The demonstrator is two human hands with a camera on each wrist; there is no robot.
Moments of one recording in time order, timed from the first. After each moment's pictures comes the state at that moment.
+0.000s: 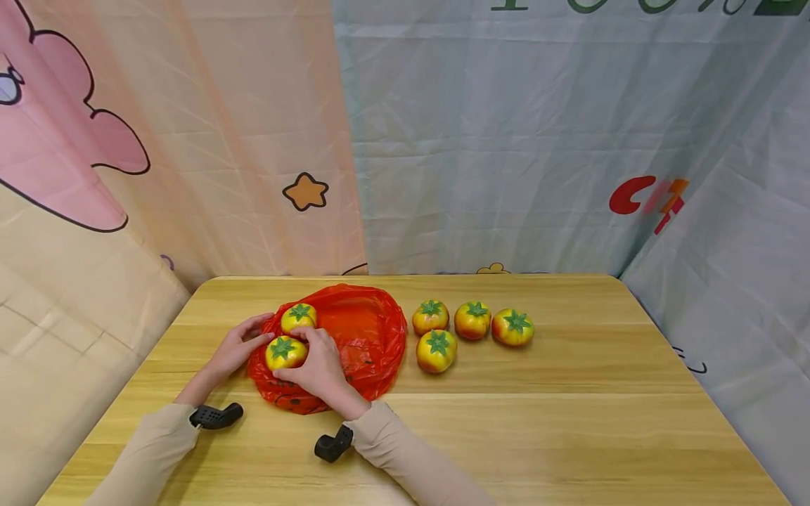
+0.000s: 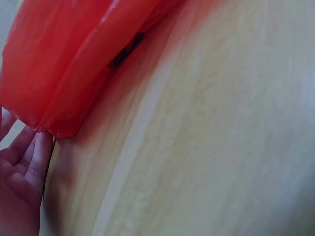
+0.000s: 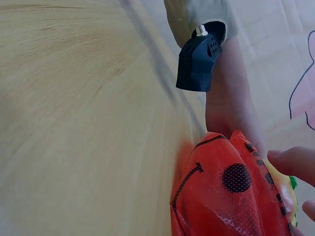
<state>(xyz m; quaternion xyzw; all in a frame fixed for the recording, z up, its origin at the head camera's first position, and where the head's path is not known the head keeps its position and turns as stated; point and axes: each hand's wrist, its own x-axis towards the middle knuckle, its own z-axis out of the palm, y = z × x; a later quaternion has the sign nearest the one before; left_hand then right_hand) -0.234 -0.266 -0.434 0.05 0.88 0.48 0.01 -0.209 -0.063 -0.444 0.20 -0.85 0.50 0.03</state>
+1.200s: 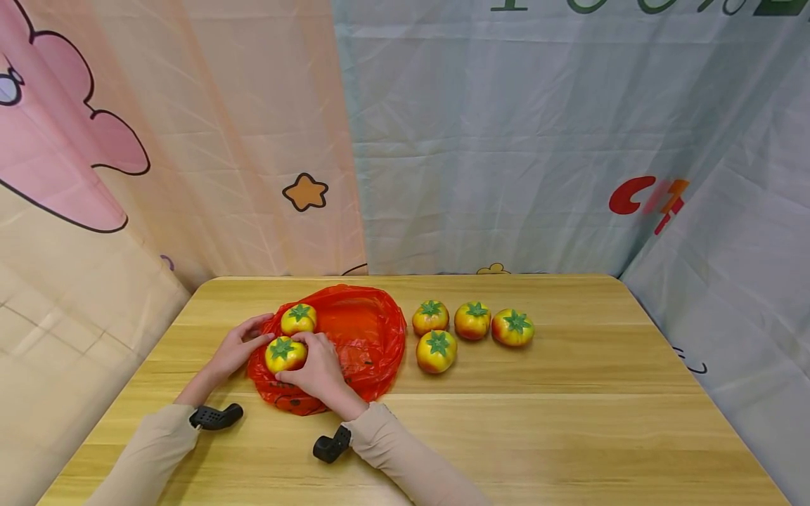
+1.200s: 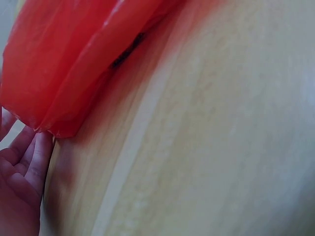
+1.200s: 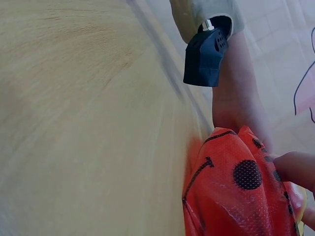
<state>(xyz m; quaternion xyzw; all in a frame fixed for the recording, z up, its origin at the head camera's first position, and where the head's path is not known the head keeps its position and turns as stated) -0.225 -0.260 -0.423 0.05 0.88 0.48 0.02 -0.210 -0.066 -0.449 0.19 -0.86 0.48 0.01</state>
